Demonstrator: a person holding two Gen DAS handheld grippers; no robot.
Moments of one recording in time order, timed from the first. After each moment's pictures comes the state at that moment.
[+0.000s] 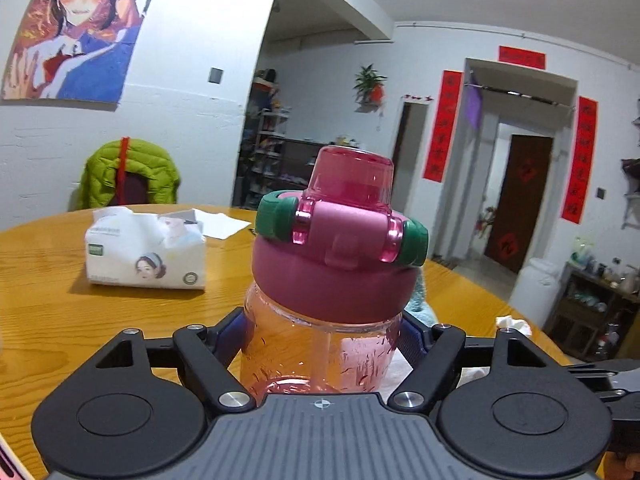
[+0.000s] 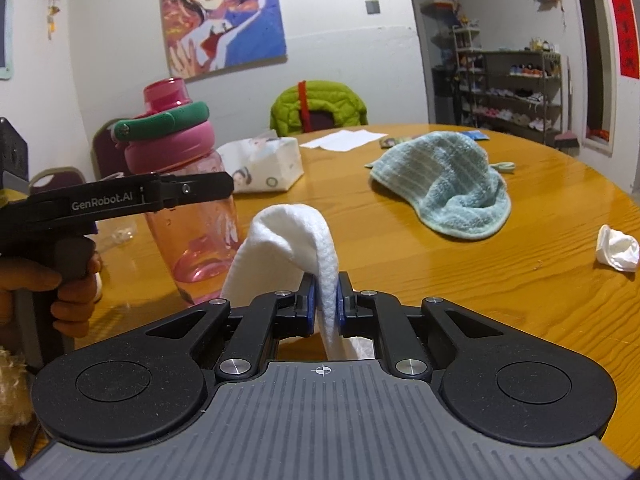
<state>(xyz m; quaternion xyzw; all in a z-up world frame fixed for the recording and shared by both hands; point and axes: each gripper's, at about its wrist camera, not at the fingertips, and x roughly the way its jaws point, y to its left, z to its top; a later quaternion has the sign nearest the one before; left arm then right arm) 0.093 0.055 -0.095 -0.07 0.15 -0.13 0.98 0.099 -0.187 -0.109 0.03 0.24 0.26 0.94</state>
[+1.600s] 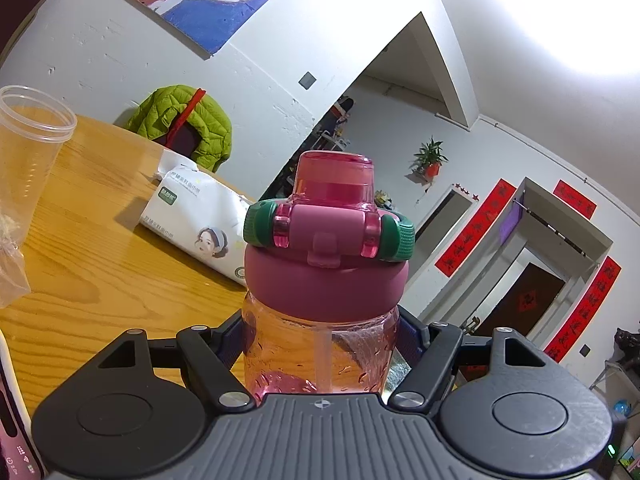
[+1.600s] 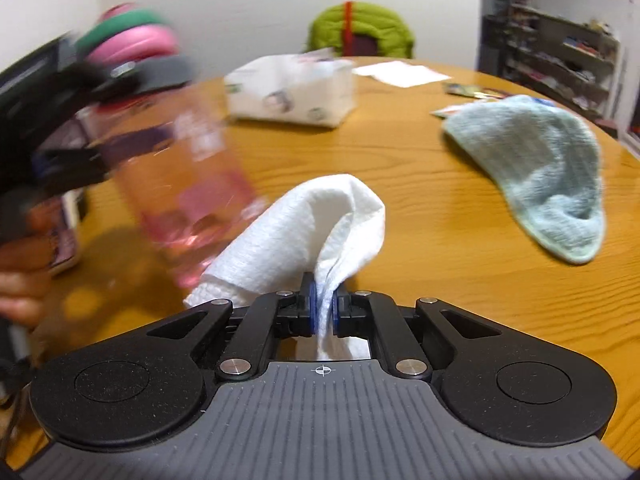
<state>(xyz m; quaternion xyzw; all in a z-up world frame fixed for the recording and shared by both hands) 0.081 0.129 -0.109 -0.31 0.12 -0.08 0.94 0.168 -0.092 -0.118 -0.06 0.34 0.30 0.89</state>
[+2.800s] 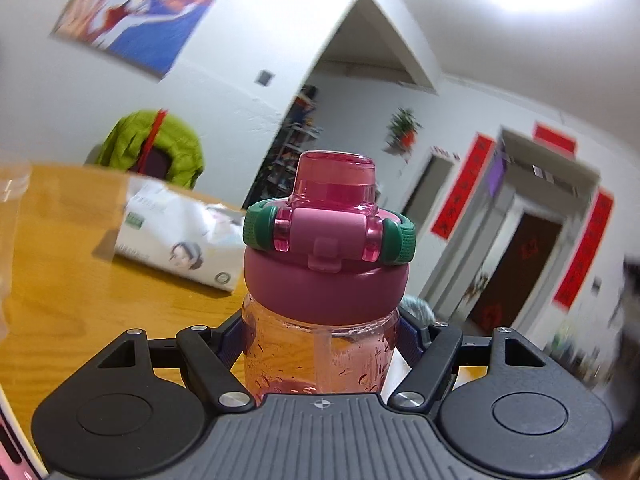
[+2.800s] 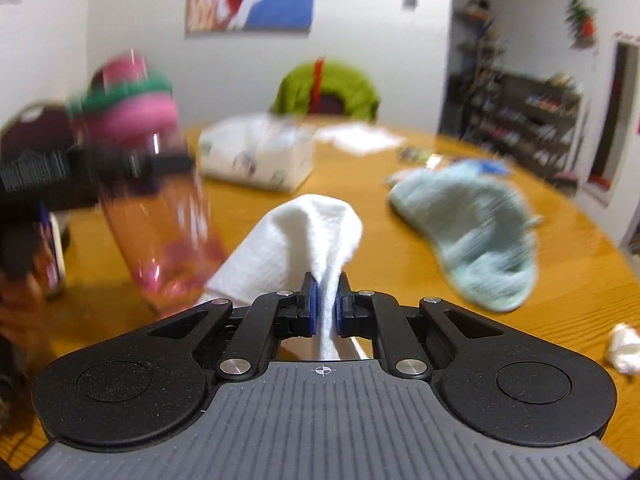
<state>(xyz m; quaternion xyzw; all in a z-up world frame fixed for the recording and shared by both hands) 0.083 0.094 -0.097 -0.18 0.12 -0.11 0.97 0.133 -0.122 -0.080 -0.08 0.23 0.25 0.94</state>
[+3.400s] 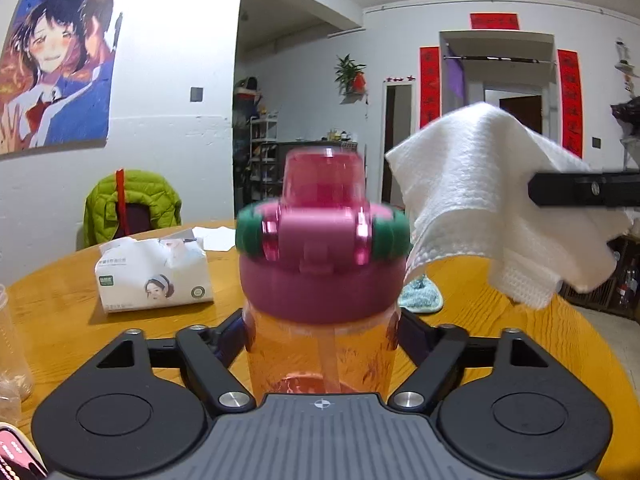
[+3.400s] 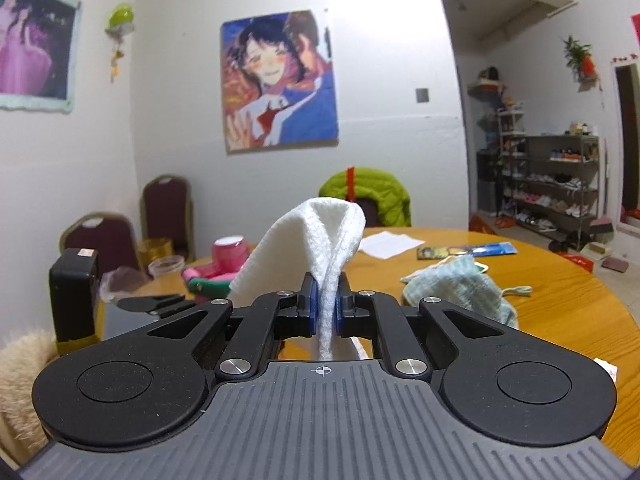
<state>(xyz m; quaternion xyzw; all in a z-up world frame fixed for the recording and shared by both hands) 0.072 0.030 -0.097 0.02 0.14 -0.12 0.98 0.074 -0.210 -0.029 0.02 0.11 0.33 0.94</state>
